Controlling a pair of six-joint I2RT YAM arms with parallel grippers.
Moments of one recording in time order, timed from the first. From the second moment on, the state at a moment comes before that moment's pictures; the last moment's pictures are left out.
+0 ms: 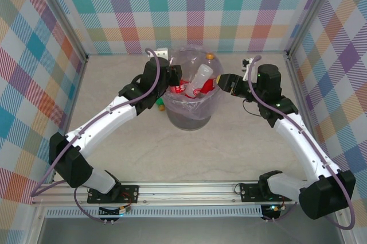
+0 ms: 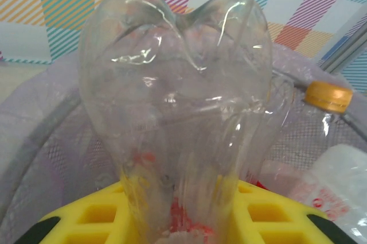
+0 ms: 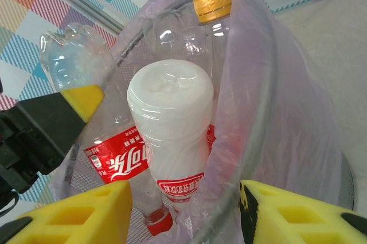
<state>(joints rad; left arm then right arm) -0.67 1.48 1.38 -0.32 -0.31 -0.48 0.31 1.14 1.06 -0.28 -0.48 0.62</state>
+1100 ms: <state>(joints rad) -0.67 1.50 1.36 -0.31 -0.28 -0.50 0.31 1.12 1.06 -0.29 -0.46 0.62</state>
